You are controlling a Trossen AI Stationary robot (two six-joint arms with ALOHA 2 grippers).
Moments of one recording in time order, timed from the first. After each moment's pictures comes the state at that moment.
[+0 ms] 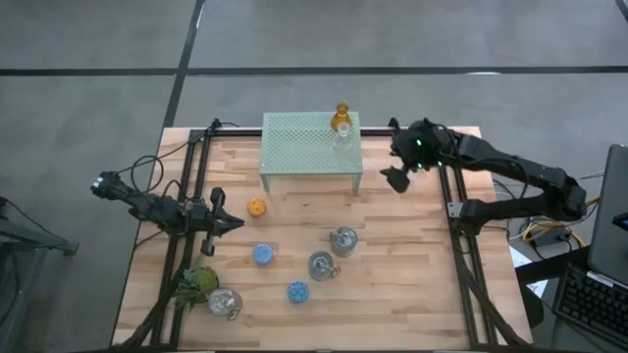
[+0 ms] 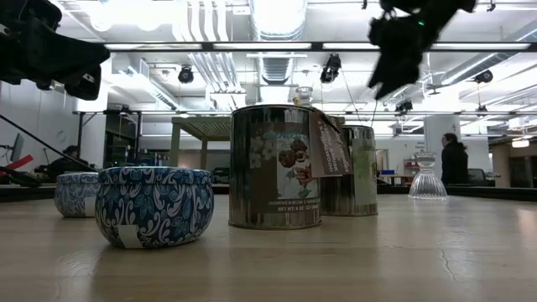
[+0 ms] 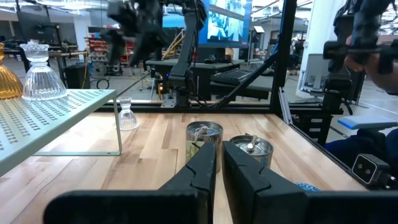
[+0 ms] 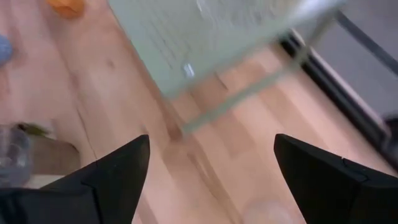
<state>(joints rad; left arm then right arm) -0.45 0.05 0.03 0.03 -0.39 -0.03 -0.46 1.06 0.95 -0.74 0.00 0.12</state>
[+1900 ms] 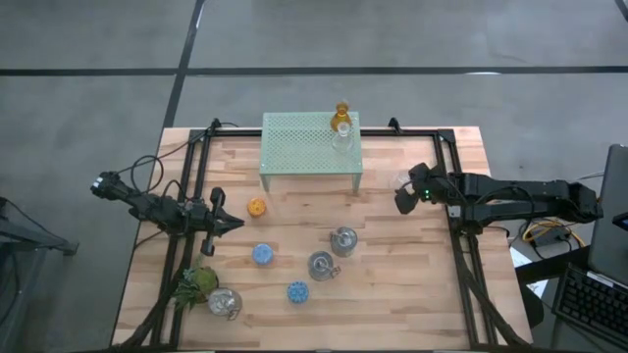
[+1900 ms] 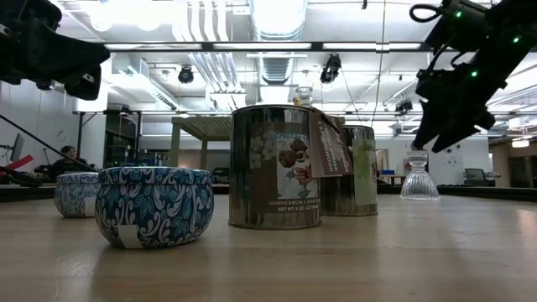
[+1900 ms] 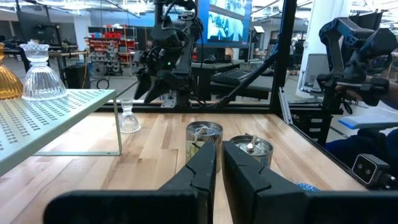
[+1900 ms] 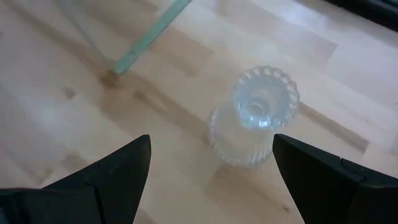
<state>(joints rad) -0.45 0.05 0.03 0.03 -0.39 -0.03 -0.21 0.81 0.46 -0.61 0.40 0.65</state>
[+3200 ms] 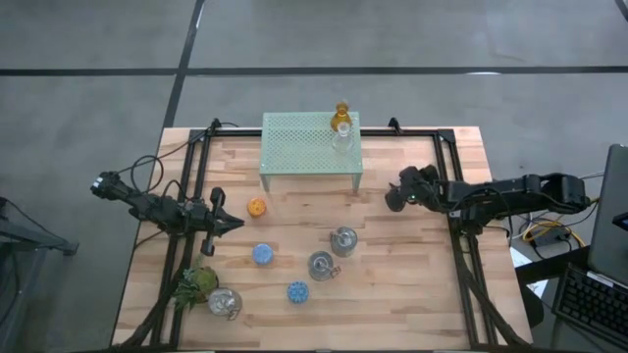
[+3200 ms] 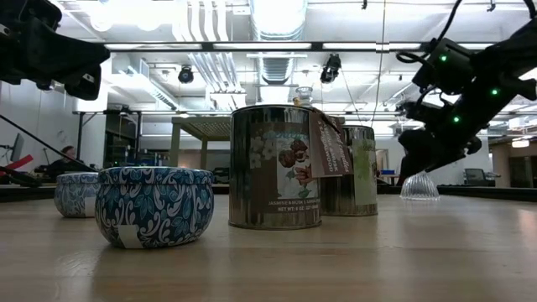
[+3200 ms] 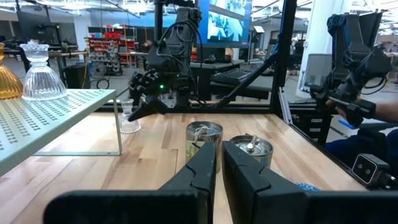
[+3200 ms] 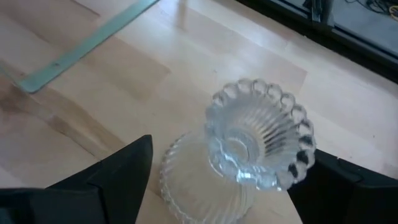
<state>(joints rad) -0.45 0.05 0.03 0.03 -0.39 -0.03 -0.25 1.07 0.26 -0.11 0.62 0.51</state>
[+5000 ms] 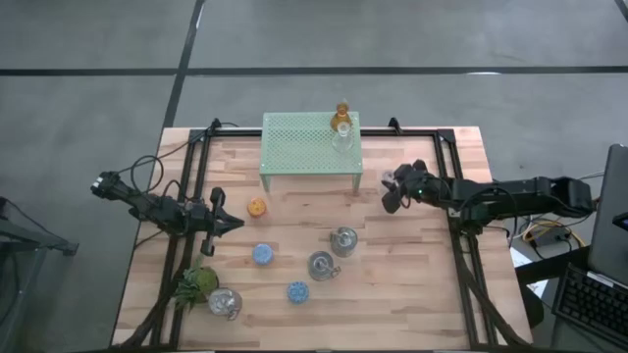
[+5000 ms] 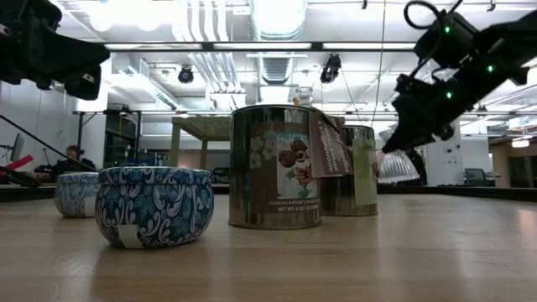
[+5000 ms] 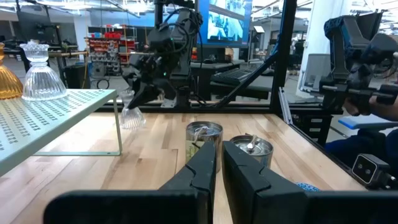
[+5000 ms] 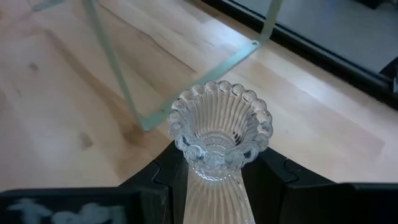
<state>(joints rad) -0.45 0.05 0.03 0.03 -0.39 -0.03 -0.24 0.96 0.33 -0.04 0.41 0.34</state>
